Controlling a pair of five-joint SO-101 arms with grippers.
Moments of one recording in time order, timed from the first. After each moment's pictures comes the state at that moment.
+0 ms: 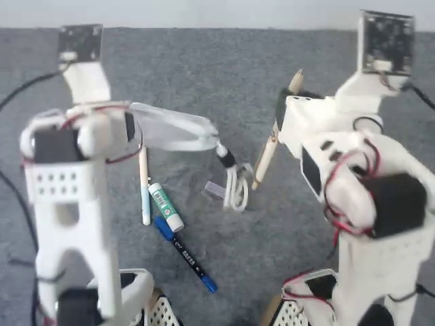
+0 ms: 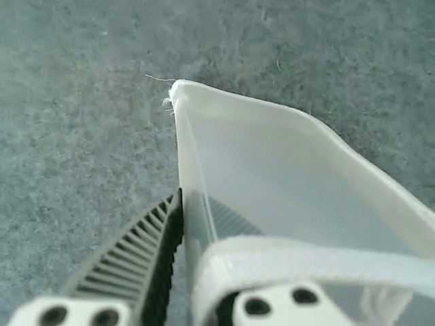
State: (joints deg) left arm -8.2 -21.0 0.0 91.0 7.5; right arm -17.7 -32.1 -19.7 88.1 -16.7
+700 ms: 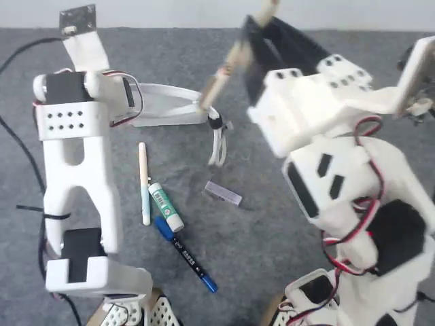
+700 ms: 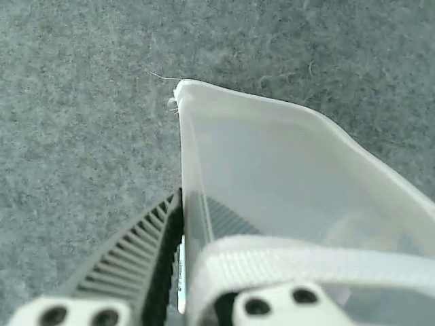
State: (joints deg) left arm -11.0 0.7 -16.5 93.8 14.4; right arm -30.6 -33.4 -19.7 56.6 -16.7
